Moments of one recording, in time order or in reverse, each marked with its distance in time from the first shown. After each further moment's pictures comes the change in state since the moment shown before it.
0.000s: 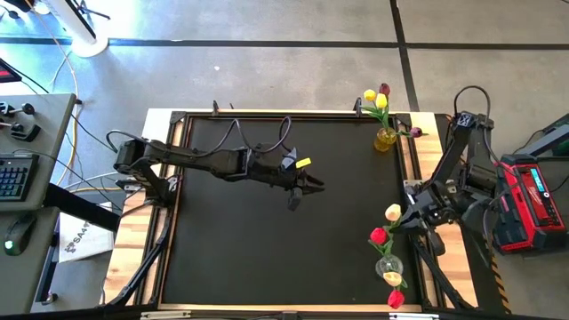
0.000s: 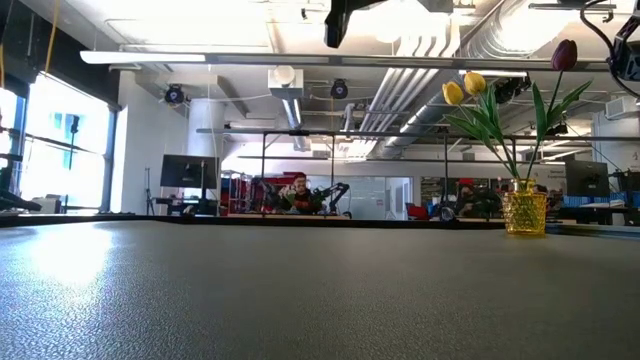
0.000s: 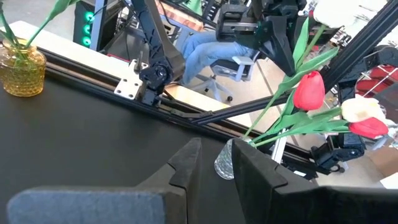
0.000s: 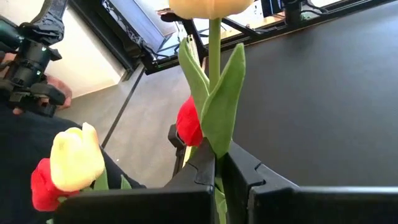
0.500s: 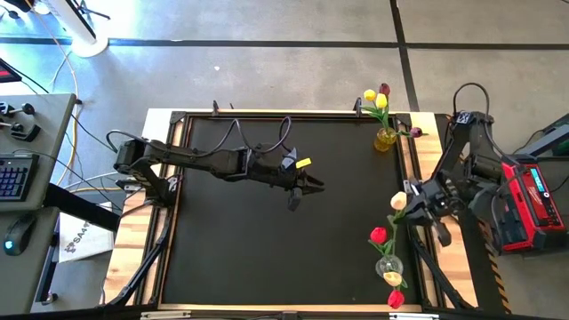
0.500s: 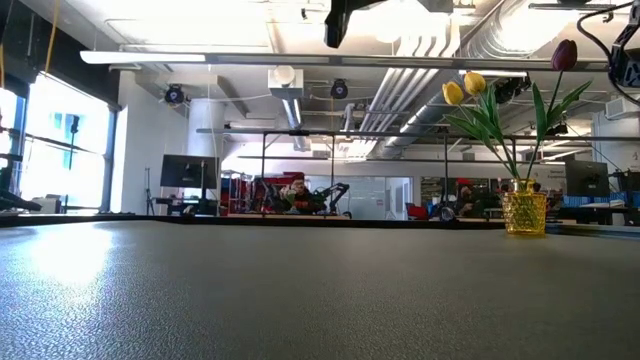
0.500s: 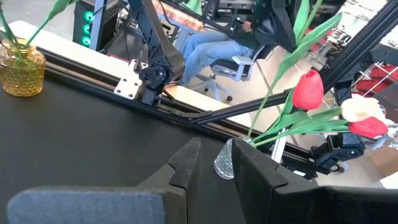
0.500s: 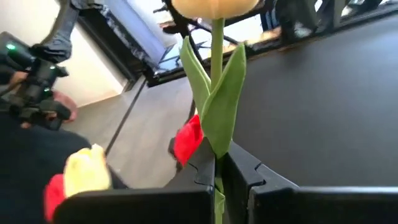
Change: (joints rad) left arm -0.001 0.000 0.000 0.000 0.000 -0.001; right arm -0.001 -0.042 0.059 -0.057 0.033 -0.039
